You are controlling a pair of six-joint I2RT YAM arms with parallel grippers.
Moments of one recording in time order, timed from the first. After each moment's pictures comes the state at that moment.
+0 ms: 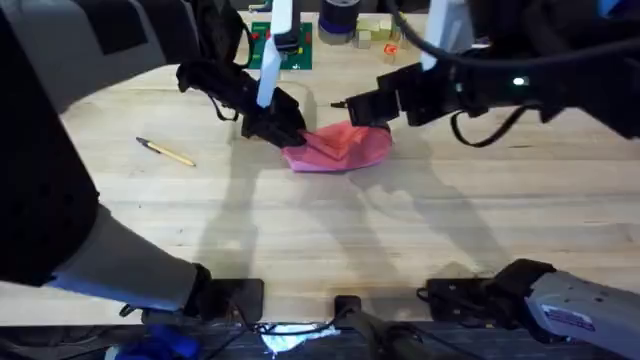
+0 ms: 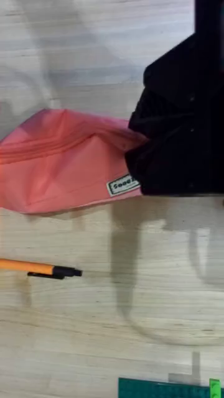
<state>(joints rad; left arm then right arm) -0.13 1.74 1.18 -0.95 0.76 1.36 0.54 1.24 1.13 -0.77 -0.04 0.16</state>
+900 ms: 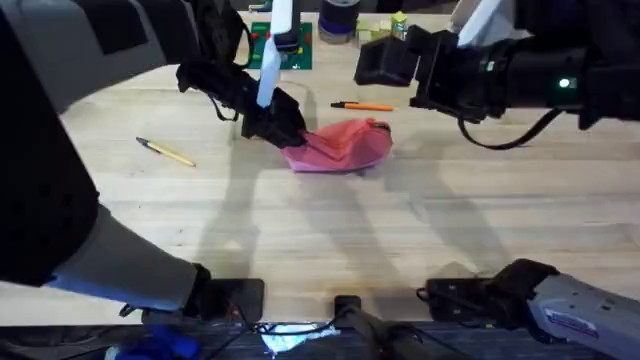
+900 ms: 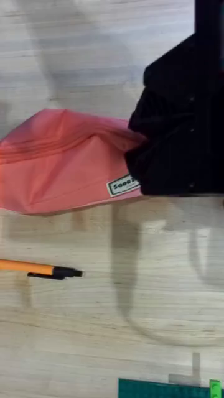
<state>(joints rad) -0.13 1.74 1.18 -0.96 0.76 1.36 0.54 1.15 1.13 -0.78 -0.04 0.69</state>
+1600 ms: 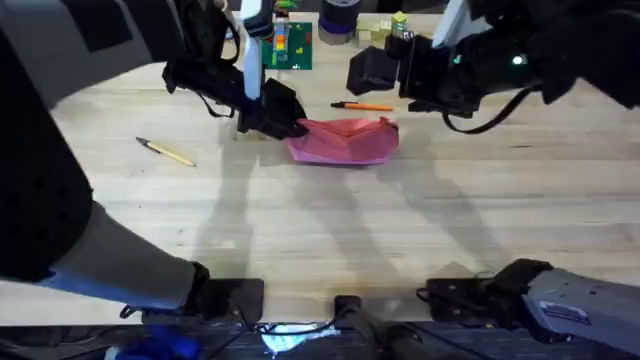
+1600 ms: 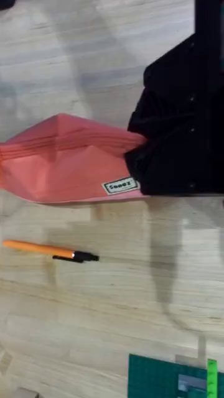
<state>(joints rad) -0.06 1.74 1.18 -0.95 0.91 1.39 0.54 1.31 1.23 -0.88 0.00 0.64</state>
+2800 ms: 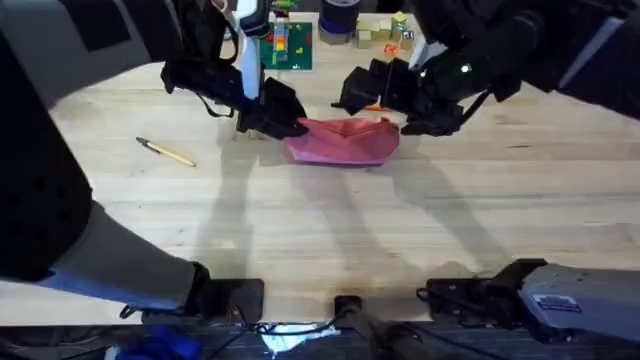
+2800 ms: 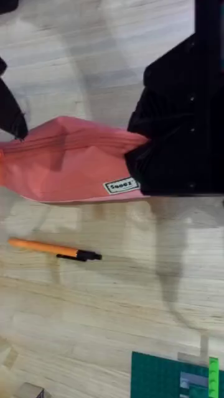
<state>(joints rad) -0.06 1.74 1.18 -0.95 0.92 1.41 0.54 1.46 1.23 -0.92 0.00 0.78</state>
